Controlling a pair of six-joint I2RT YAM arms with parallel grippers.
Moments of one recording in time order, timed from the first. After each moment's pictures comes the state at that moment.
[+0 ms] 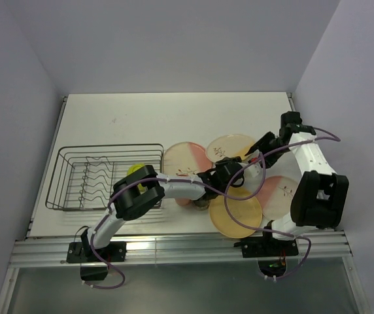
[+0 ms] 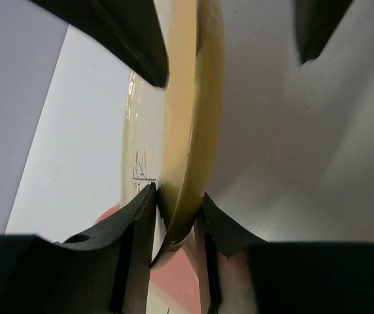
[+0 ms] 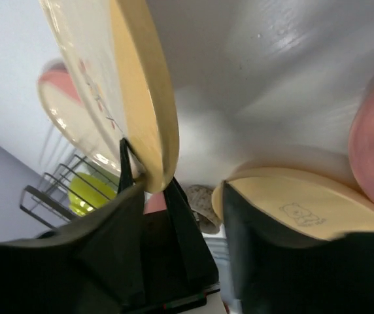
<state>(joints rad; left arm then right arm) -1.19 2.22 1.50 0.26 -0.59 0.51 -0.16 1.51 1.11 -0.89 -0.40 0.77</state>
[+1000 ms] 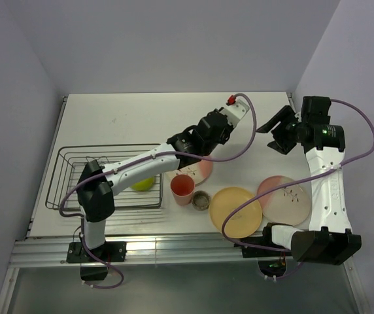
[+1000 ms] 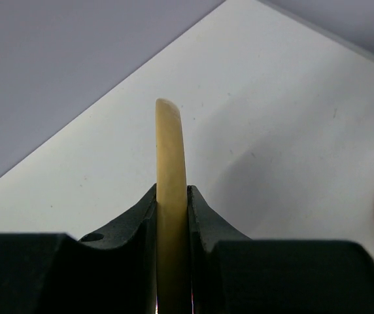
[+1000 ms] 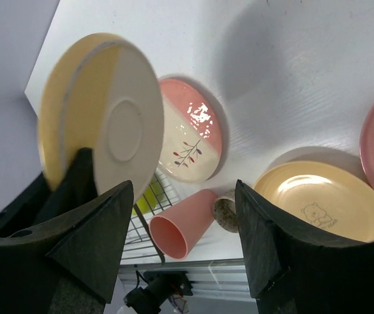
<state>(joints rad) -1.05 1.89 1.71 -0.08 -0.45 0.13 -0.14 1.19 1.43 -1.08 -0.27 0.75</state>
